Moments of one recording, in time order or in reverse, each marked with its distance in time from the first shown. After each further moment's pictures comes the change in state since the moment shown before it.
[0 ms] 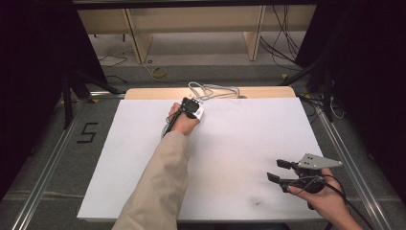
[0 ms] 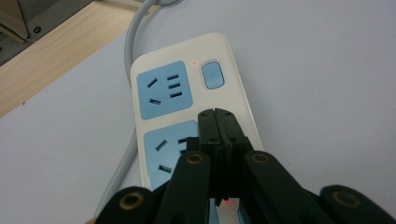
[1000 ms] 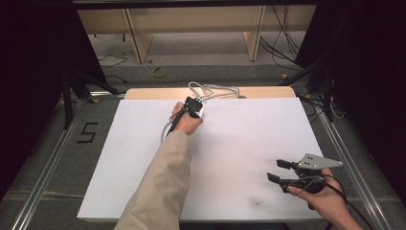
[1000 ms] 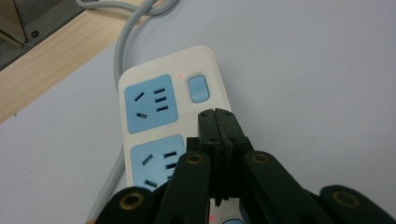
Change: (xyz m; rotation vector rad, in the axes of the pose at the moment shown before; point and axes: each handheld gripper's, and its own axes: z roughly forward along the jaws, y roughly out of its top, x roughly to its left) left arm -0.005 0.006 0.001 -0.002 -0.005 0.008; right arm 0.001 0.000 -0.001 -0.003 0.001 -0.005
